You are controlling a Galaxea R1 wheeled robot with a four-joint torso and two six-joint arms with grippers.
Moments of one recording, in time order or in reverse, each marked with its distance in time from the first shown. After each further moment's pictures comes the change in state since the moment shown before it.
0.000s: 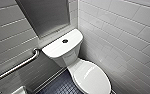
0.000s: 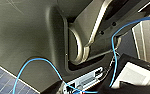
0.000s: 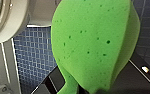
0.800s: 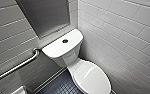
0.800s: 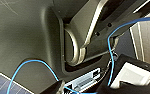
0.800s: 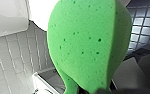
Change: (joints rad) left arm 0.000 0.010 0.001 0.003 -0.001 0.001; right arm 0.188 -0.092 0.409 -0.008 -0.050 -0.112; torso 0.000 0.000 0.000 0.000
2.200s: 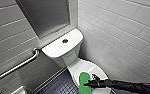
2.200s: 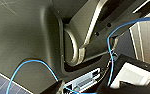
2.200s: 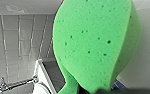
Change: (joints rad) left arm 0.000 0.001 0.000 0.000 0.000 0.000; right arm 0.577 0.512 -0.567 0.032 -0.607 0.008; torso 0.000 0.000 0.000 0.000
